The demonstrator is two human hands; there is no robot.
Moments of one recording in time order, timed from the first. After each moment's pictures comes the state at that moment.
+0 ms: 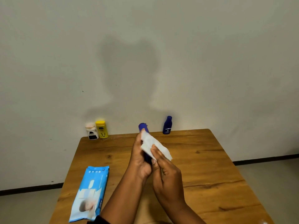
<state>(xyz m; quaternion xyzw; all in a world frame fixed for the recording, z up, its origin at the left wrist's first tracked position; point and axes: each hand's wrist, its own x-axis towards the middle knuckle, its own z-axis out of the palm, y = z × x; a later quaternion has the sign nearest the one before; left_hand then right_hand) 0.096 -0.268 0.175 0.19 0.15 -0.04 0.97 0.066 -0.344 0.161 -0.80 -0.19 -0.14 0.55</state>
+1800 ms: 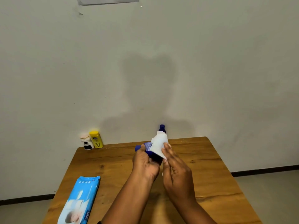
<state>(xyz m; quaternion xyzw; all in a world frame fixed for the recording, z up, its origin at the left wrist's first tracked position) 0.159 -0.332 0.209 0.15 0.34 0.02 0.93 0.126 -0.438 0.170 -0.79 -0.25 -0.23 0.51</state>
